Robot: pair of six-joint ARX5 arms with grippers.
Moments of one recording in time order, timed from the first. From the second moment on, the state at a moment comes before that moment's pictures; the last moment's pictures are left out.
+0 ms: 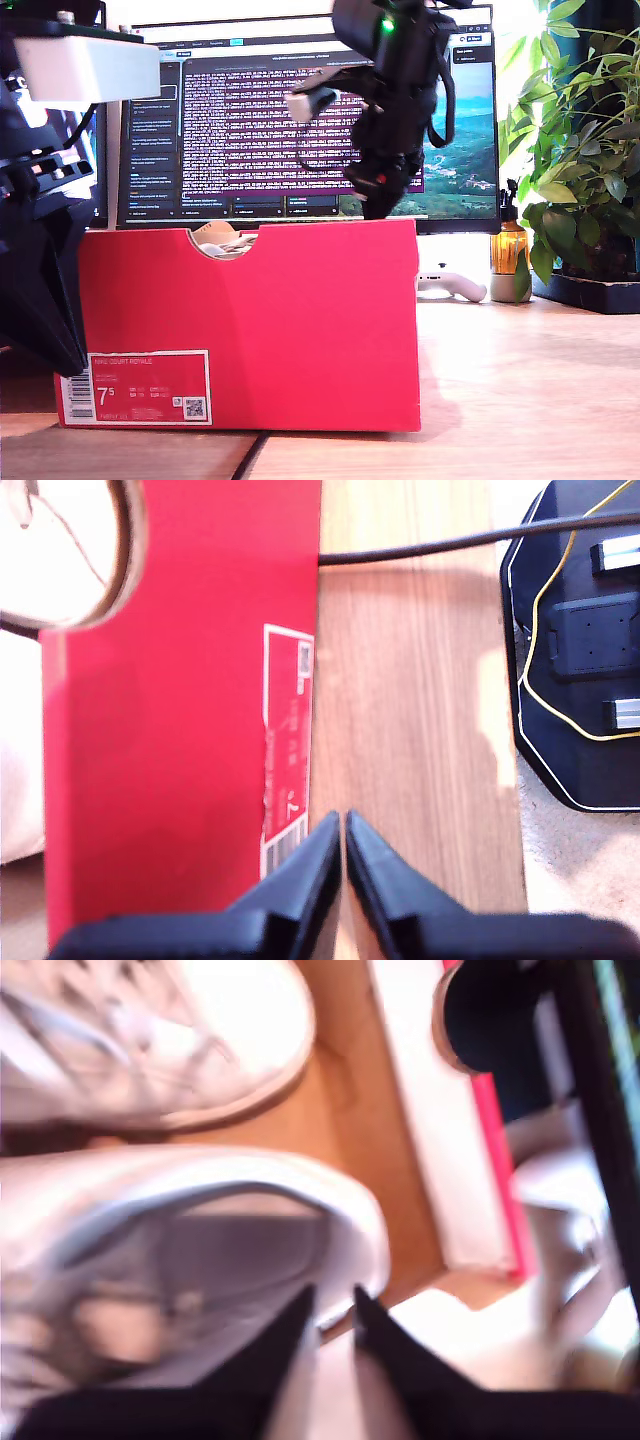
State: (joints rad) left arm -0.78 1.16 0.62 -0.56 -0.01 0.85; right arm 0.61 1.88 1.56 -0.63 0.25 -0.65
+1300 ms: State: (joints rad) left arm -0.16 0.81 0.62 -0.29 0.47 0.31; right arm 0.22 1.50 1.23 -0.66 0.01 -0.13
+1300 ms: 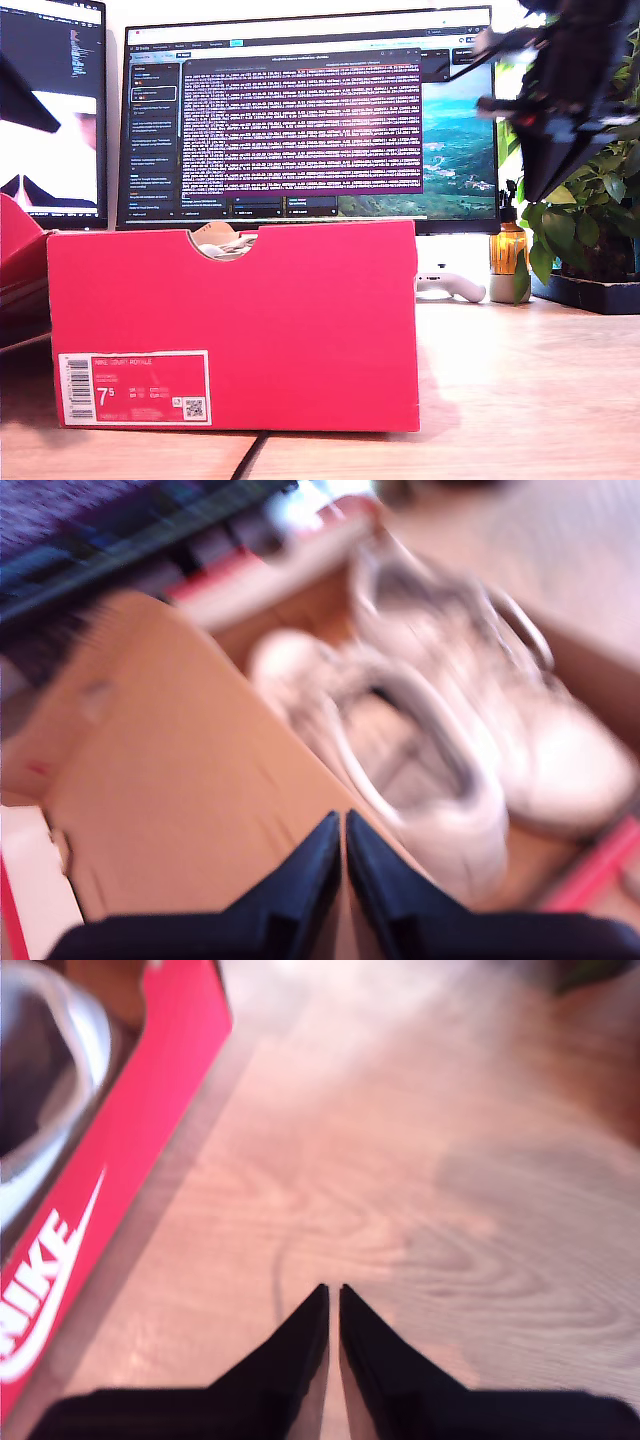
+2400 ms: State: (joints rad) left arm -0.10 0.37 0.17 0.03 0.18 0.02; right arm 0.00 0.91 0.30 0.16 0.09 -0.02
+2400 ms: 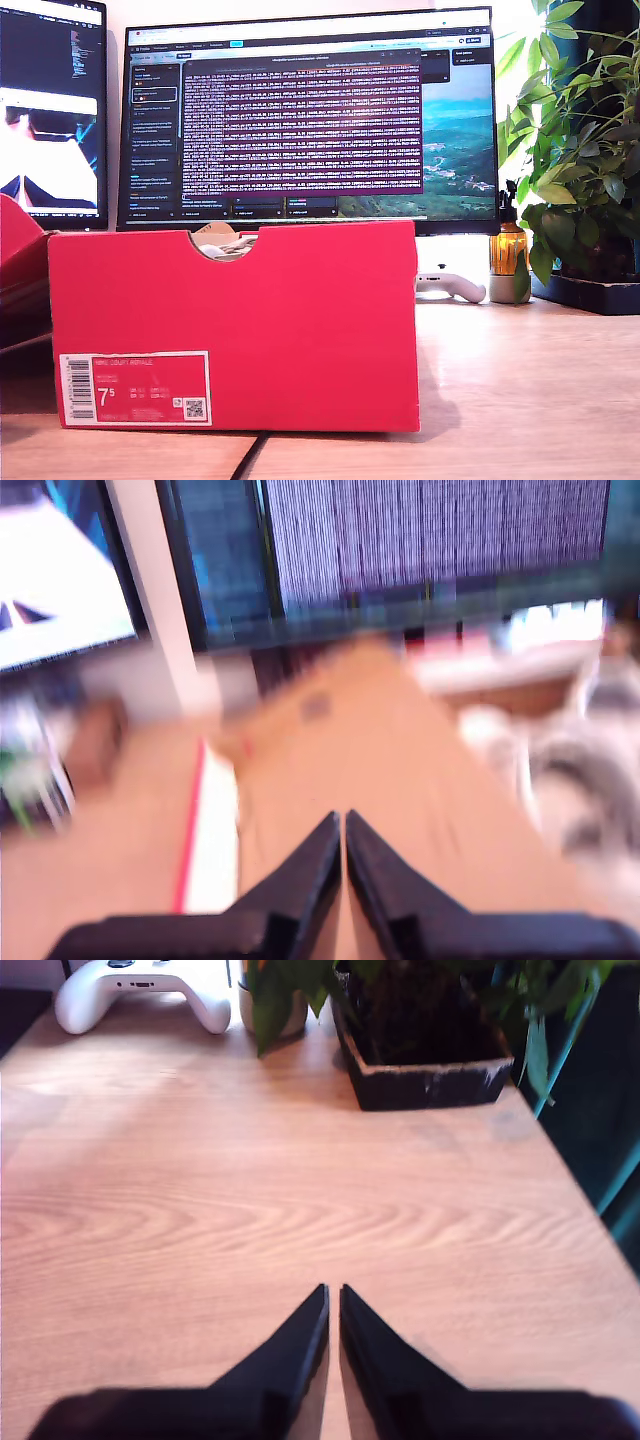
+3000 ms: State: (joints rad) left arm -0.10 0.17 0.04 -0.04 0.12 -0.03; right arm 0.00 0.66 0.09 0.24 0.08 0.03
